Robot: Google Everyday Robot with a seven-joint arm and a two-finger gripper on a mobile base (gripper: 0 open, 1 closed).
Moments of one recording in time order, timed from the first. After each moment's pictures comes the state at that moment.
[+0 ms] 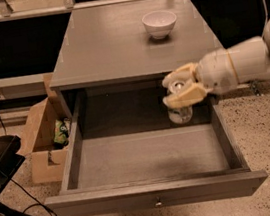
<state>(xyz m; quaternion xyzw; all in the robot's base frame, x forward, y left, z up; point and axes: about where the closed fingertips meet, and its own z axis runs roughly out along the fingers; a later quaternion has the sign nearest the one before) 0.536 -0.099 0.861 -0.55 0.65 0.31 0.42</state>
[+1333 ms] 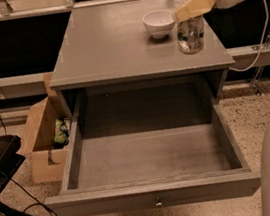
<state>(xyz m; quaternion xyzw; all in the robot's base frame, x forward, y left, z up) 0.685 -0.163 0.984 -0.41 0.76 0.32 0.39</state>
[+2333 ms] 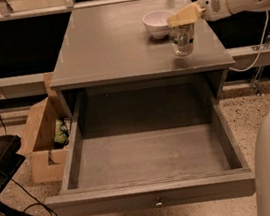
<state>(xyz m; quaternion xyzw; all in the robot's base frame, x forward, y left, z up) 0.754 -0.174 0.945 -0.33 0.78 0.29 0.45</state>
